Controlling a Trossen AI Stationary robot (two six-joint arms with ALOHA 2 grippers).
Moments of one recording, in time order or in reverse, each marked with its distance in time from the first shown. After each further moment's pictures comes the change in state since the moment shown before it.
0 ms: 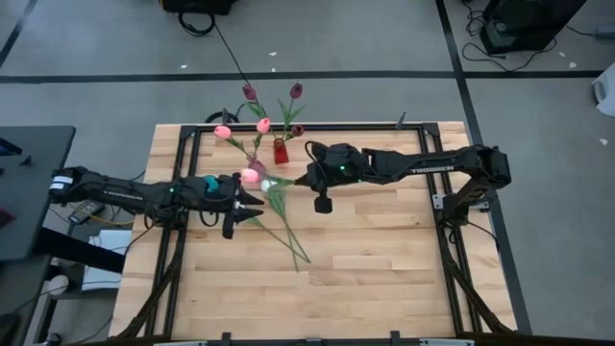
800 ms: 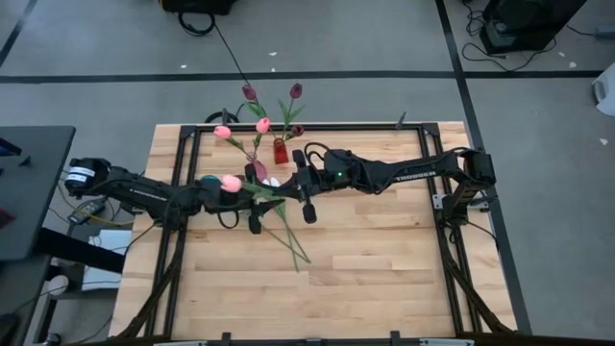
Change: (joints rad) left arm -0.018 0.366 0.095 0.432 -0.190 0.284; right arm 0.034 0.120 0.000 0.474 -0.191 0.094
